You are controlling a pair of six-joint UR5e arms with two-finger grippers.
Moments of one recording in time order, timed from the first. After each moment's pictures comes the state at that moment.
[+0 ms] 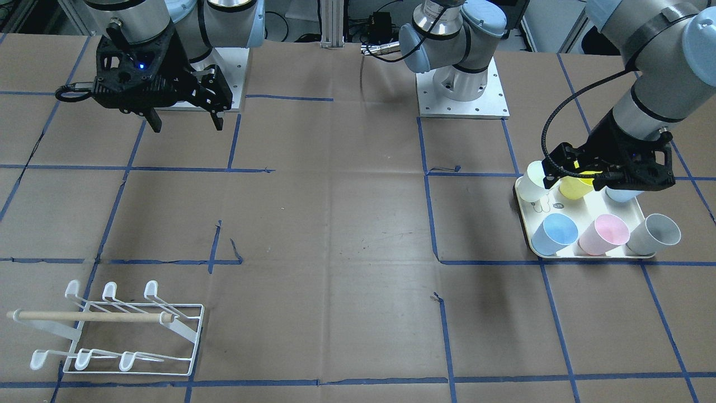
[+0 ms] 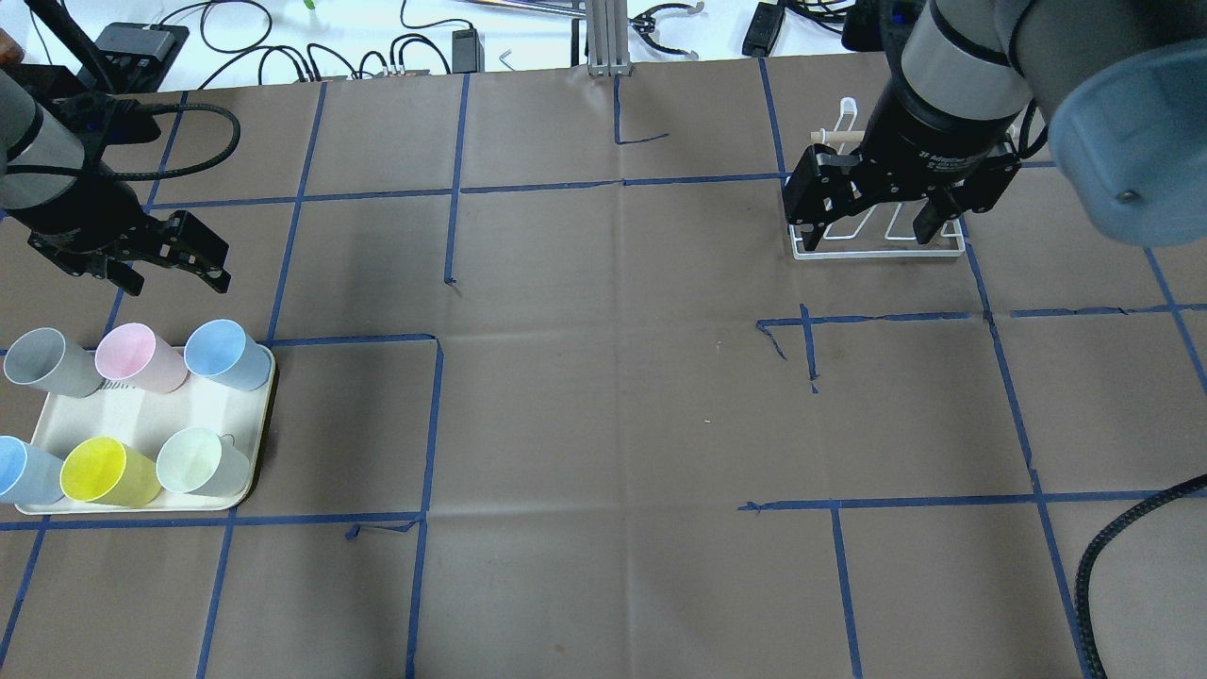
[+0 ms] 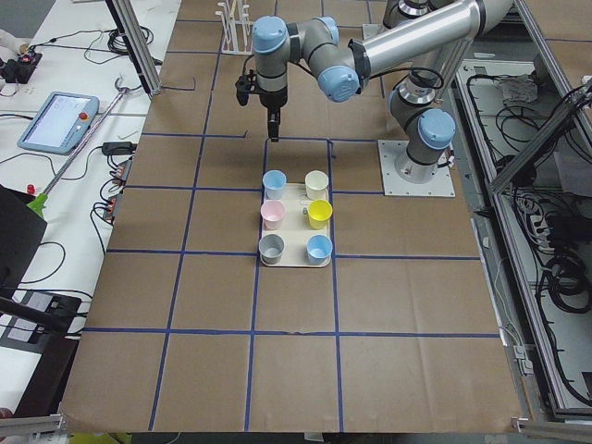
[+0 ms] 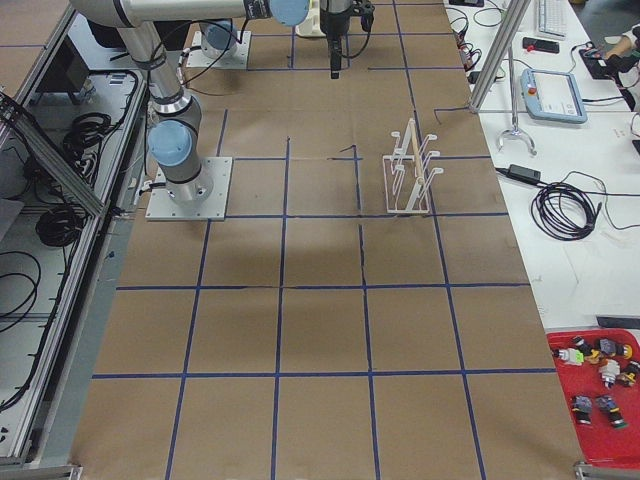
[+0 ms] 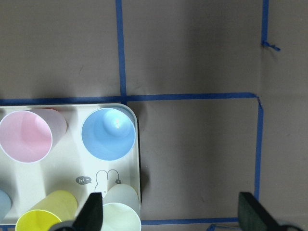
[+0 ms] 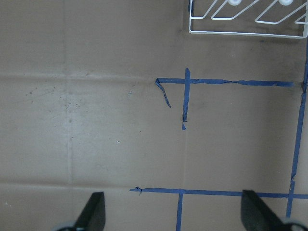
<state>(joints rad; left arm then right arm) -1.19 -1.60 -1.80 -1.32 1.57 0.41 1.62 -1.63 1.62 -1.59 -1.53 0.01</state>
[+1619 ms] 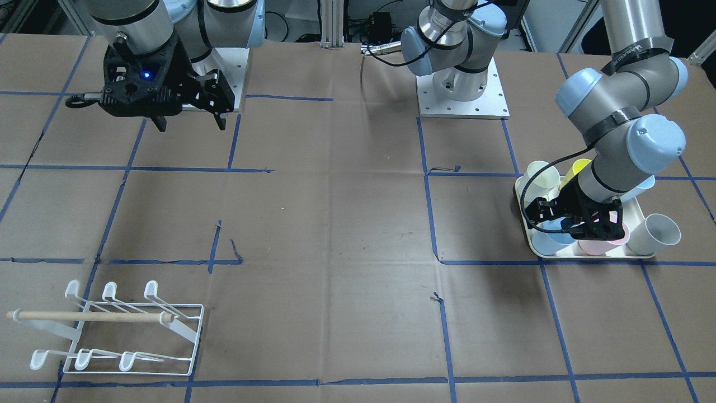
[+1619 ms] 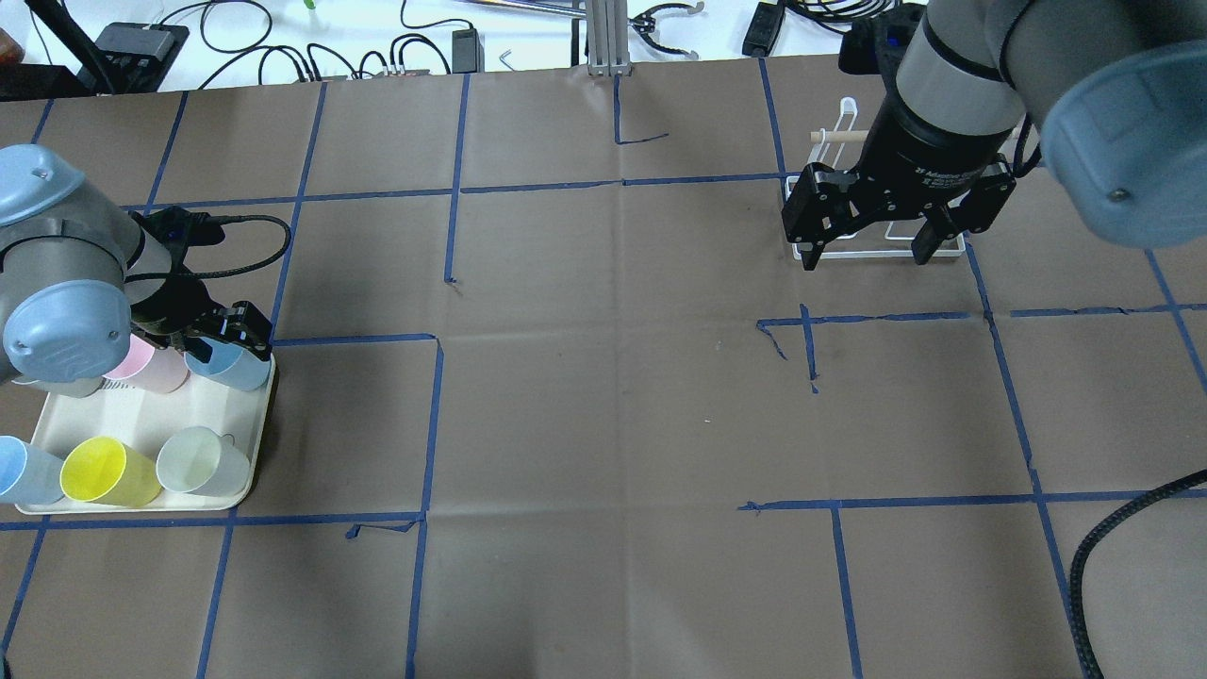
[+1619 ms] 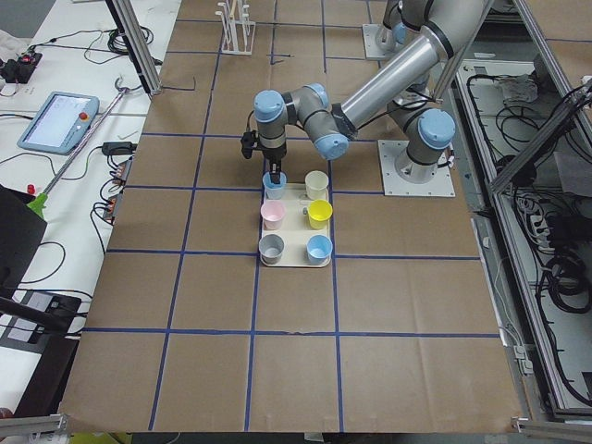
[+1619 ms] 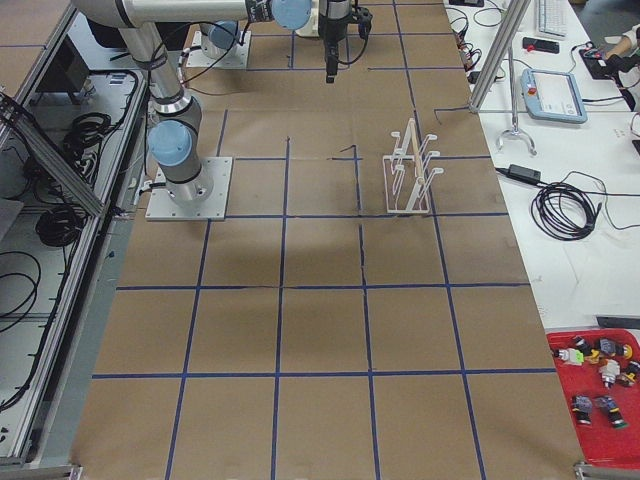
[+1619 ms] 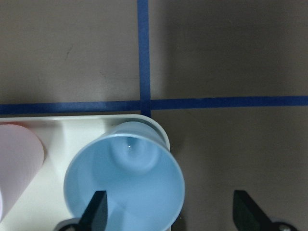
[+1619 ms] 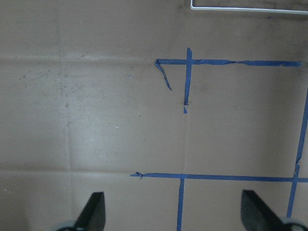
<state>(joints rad) -1.13 -1.79 -1.99 -1.00 1.57 0.47 1.62 -1.62 1.63 -1.53 -1.53 0.02</state>
